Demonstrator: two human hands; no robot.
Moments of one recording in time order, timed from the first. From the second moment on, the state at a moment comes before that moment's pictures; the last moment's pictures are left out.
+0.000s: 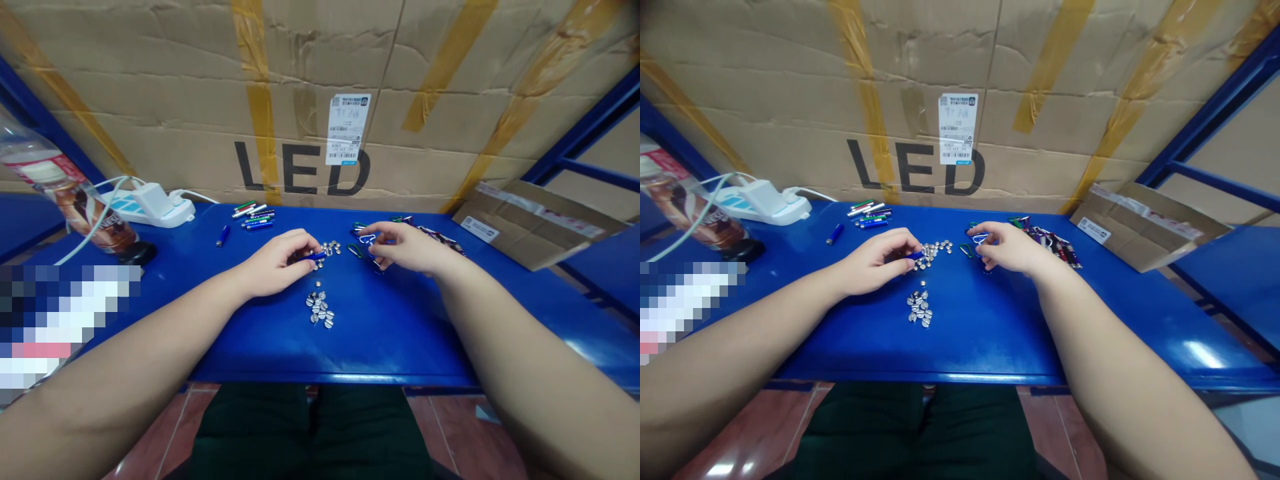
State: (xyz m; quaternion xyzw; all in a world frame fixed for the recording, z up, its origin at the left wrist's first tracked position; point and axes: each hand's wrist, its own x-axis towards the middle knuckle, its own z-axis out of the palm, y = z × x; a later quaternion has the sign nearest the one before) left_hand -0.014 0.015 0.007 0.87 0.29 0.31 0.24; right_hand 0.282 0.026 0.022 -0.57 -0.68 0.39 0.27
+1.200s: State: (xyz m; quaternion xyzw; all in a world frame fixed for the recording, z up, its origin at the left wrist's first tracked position) left_hand -0.006 0.009 -0.002 0.81 0.29 0.31 0.40; right_hand 0.213 -0.006 0.005 -0.32 -0.66 0.46 0.50
